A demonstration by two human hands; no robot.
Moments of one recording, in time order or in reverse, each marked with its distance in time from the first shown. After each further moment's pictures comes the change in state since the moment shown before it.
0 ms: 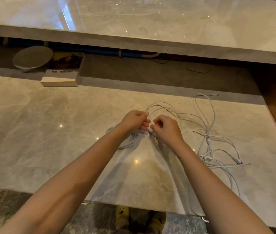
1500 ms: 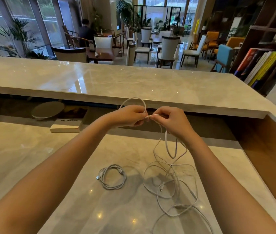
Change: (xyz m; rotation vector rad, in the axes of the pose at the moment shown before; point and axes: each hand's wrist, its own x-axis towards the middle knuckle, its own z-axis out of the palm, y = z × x) left_hand -0.072 0.167 -0.035 0.609 -0.099 0.487; right_hand 0.016 -0.078 -0.166 0.209 0.107 -0.430
